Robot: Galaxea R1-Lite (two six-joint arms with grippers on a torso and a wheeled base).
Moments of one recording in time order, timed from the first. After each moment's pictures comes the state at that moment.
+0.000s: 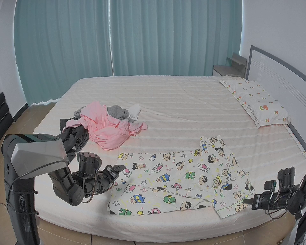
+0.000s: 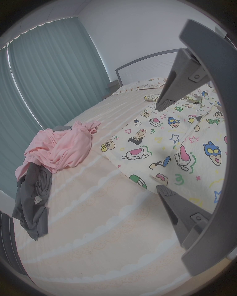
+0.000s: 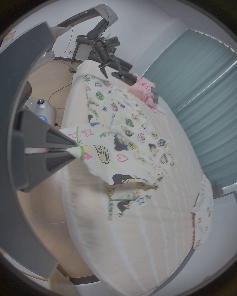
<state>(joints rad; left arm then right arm) -0.31 2.30 -0.66 -1.06 -0.10 -0.99 -0.06 1.86 -0.02 -1.03 0.37 0.19</state>
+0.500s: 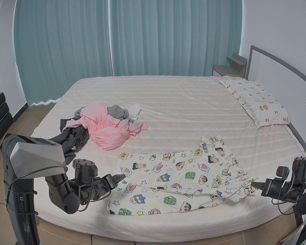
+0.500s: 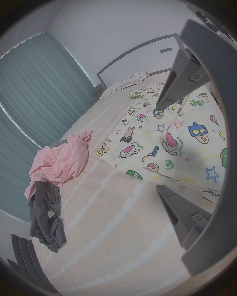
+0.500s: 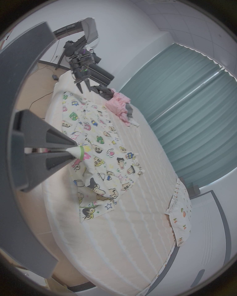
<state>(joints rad) -0.31 2.28 -0.52 -1.15 -0.11 -0.76 -0.05 1.59 -0.06 -0.98 0.39 0.35</state>
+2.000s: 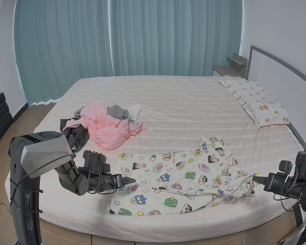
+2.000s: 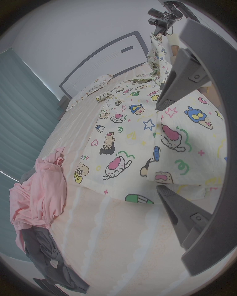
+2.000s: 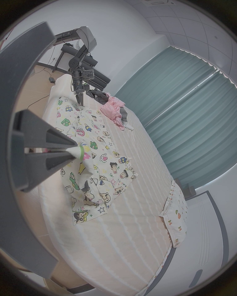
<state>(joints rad) -0.28 2.38 -0.87 -0.72 -0.35 -0.42 -0.04 1.52 -0.12 -0.86 0.38 0.36</state>
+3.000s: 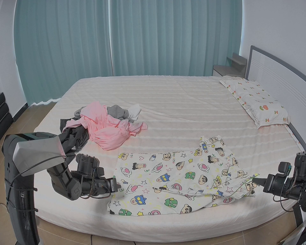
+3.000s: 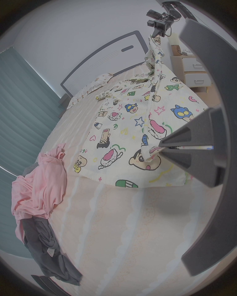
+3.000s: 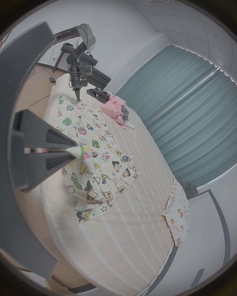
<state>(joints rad) -0.25 2.31 -0.72 -0.79 -0.34 -0.41 -0.04 1.53 -0.11 -0.86 0.38 0.36</state>
